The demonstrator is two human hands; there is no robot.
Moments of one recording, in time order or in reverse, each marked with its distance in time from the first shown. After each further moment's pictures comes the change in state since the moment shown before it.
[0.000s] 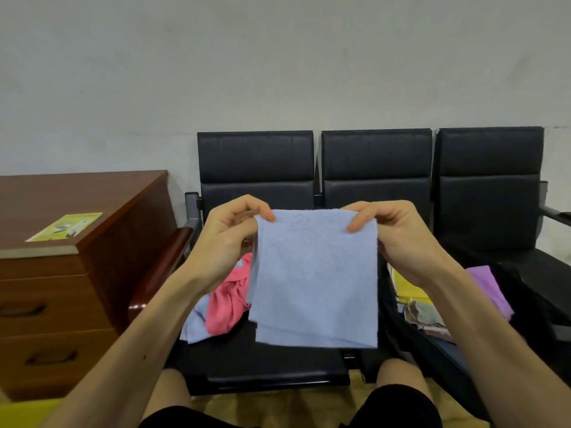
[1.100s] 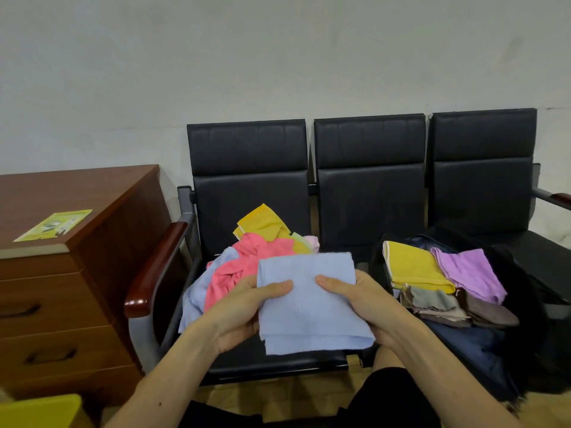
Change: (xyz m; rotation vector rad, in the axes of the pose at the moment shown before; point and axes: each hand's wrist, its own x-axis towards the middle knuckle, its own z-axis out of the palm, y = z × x) left_hand -0.053 -0.061 0.030 -0.312 -0.094 -0.750; right_hand -0.051 0.077 0.036 0.279 0.054 0.618
